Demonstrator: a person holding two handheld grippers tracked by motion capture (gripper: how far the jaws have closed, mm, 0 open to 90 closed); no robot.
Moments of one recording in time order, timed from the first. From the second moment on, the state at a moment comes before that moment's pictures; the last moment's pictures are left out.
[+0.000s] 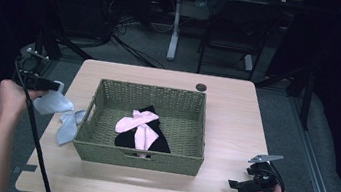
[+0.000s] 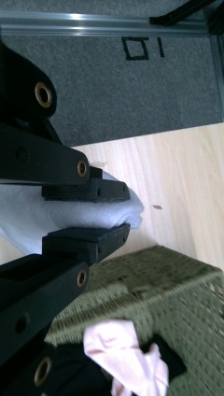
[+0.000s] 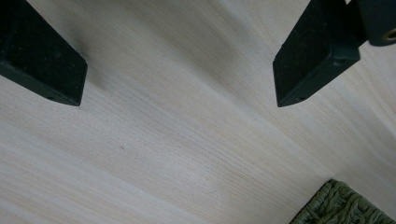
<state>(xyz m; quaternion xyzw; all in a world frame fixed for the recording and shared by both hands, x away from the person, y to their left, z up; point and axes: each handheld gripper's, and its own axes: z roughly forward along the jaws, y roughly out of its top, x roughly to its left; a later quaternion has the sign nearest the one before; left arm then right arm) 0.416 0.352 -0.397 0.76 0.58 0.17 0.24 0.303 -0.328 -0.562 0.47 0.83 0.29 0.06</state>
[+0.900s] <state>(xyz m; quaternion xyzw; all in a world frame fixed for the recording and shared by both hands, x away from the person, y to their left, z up) 0.427 0.344 -0.509 0.76 0.60 0.11 0.20 0.303 -0.327 -0.562 0.46 0.84 0.29 0.05</state>
